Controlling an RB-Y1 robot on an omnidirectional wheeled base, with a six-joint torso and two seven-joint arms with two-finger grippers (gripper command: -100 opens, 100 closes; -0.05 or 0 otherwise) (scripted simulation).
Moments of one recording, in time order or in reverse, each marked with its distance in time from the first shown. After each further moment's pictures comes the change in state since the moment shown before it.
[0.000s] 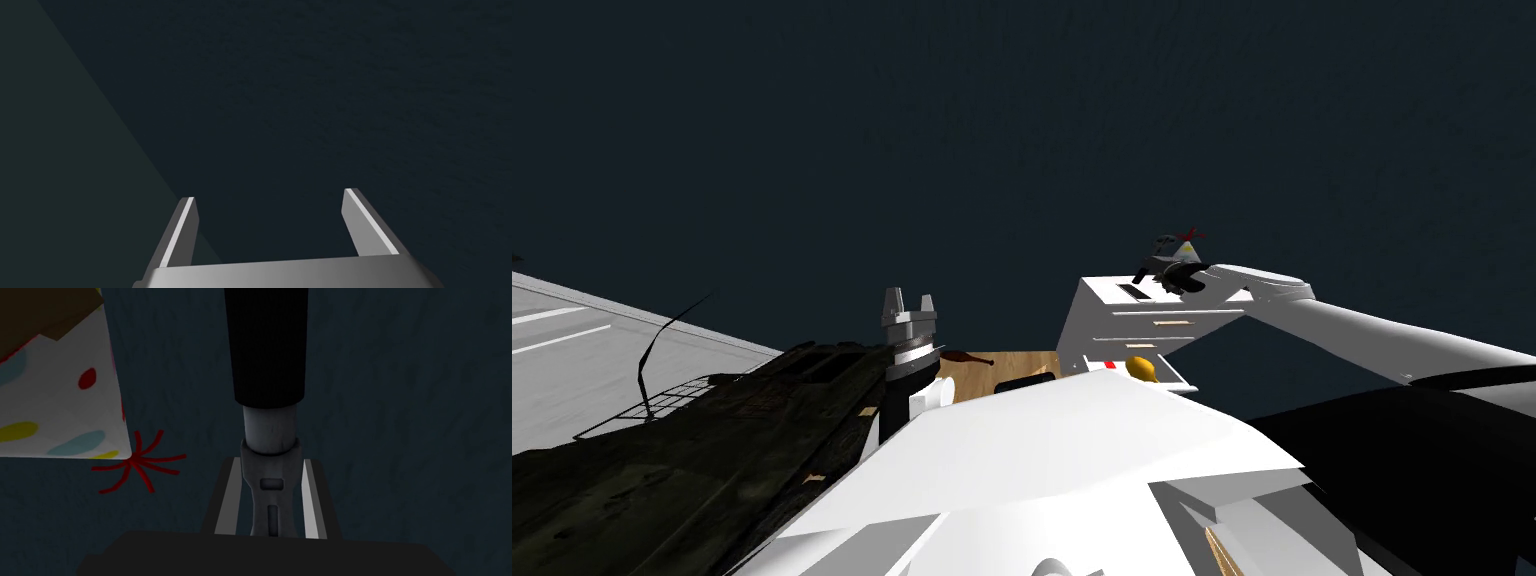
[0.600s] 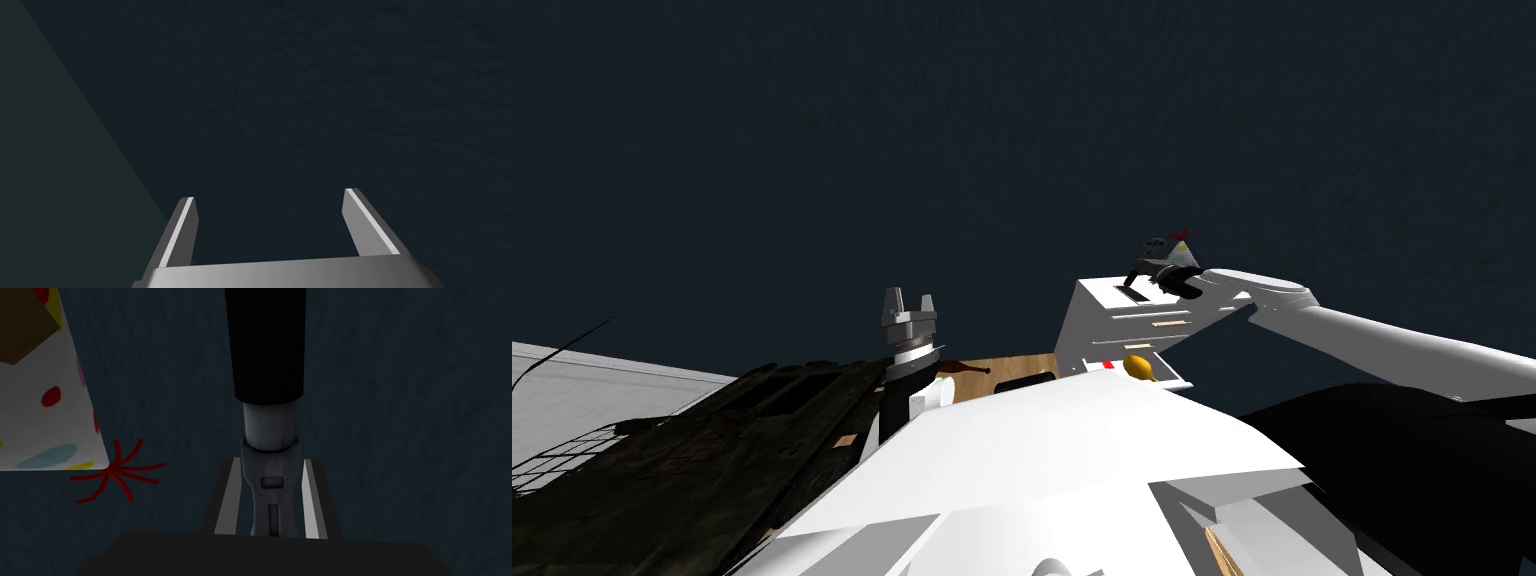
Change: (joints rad) left arm 0.000 0.000 0.000 0.000 0.000 0.000 0.000; right arm 0.131 0.007 -0.069 -0.185 0.042 0.033 -0.042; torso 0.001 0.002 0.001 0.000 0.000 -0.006
